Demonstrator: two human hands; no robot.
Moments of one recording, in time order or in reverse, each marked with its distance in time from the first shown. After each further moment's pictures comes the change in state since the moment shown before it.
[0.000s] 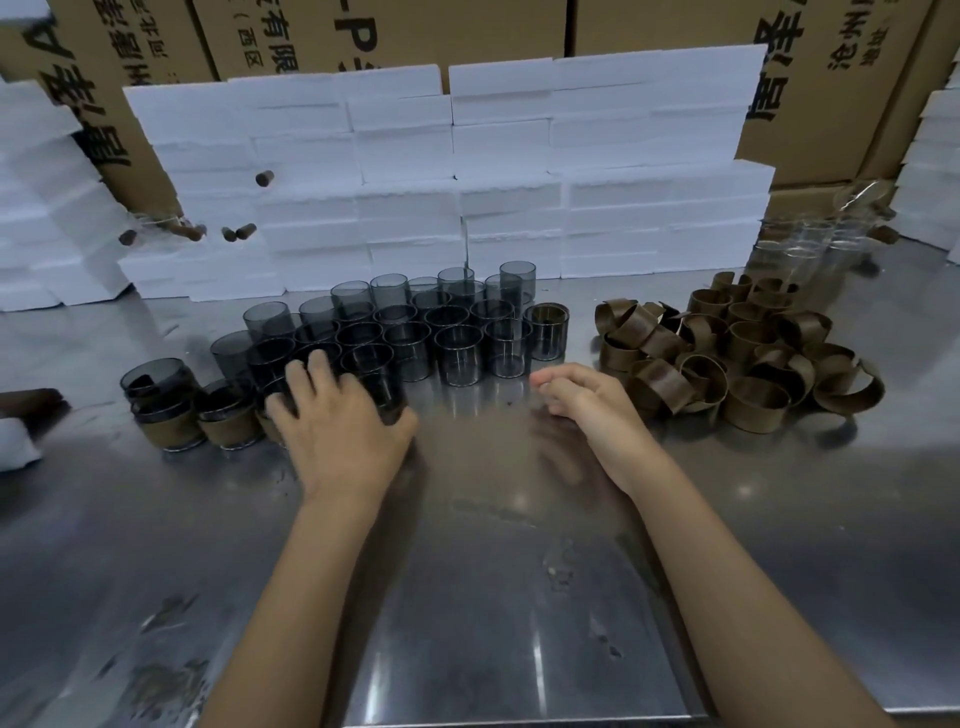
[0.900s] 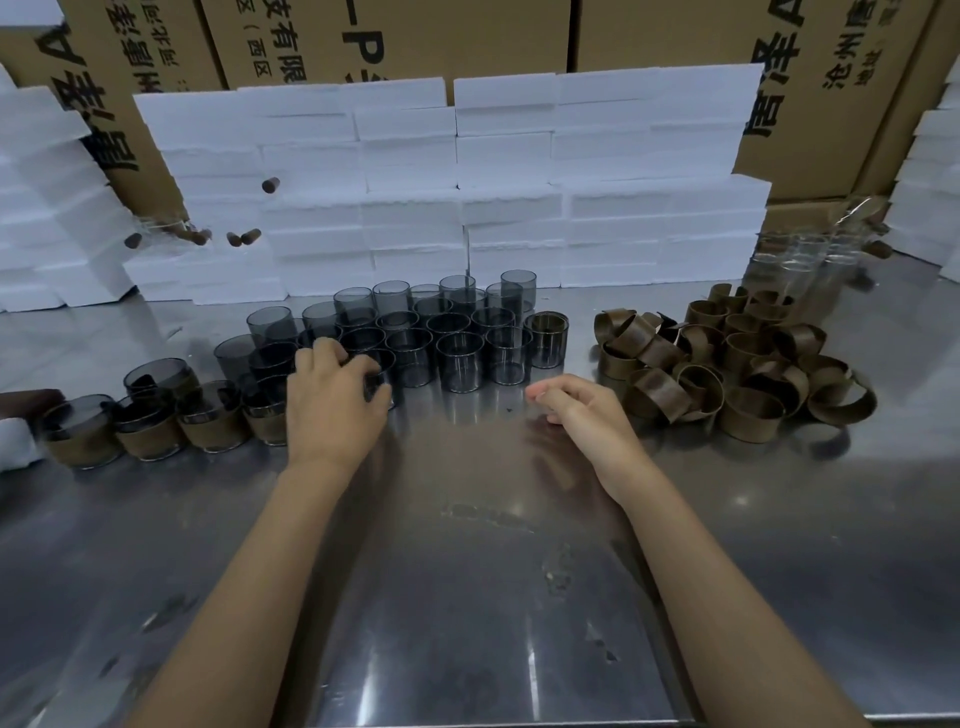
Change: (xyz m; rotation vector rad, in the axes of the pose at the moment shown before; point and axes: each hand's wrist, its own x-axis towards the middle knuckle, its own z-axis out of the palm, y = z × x) left_hand 0.040 -0.023 0.014 -0.246 0.044 0.183; right_hand 0.001 0.004 0.005 -0.066 0.041 -0.003
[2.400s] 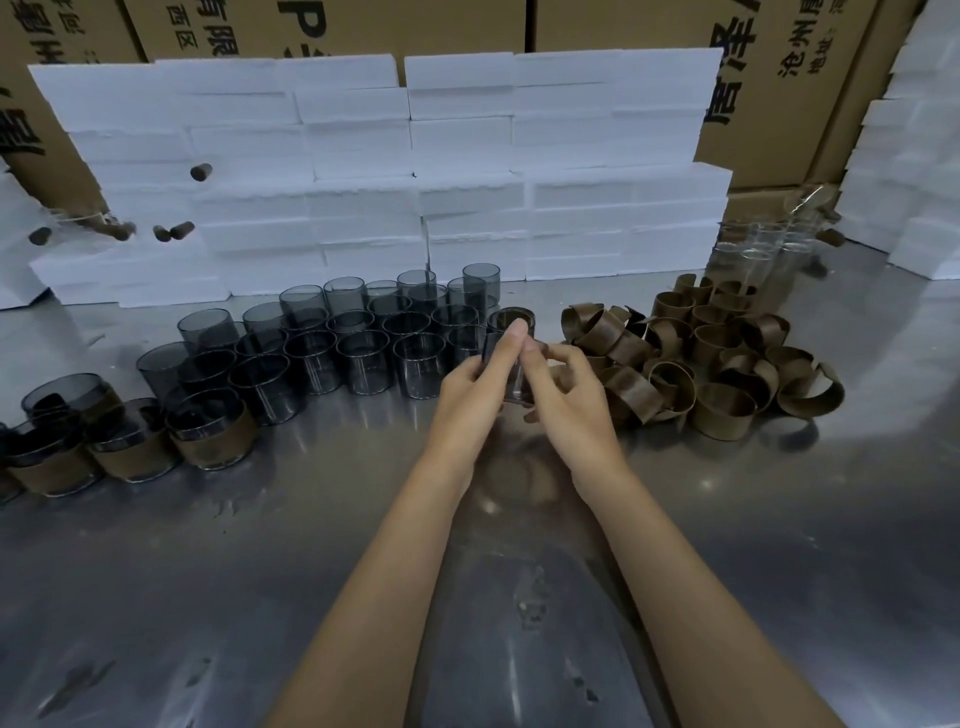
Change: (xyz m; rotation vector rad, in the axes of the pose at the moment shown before) left_hand -0.014 0.144 0.034 -1.235 -0.503 -0.331; right_hand 0.002 -0.009 0.000 0.085 0.154 -0.108
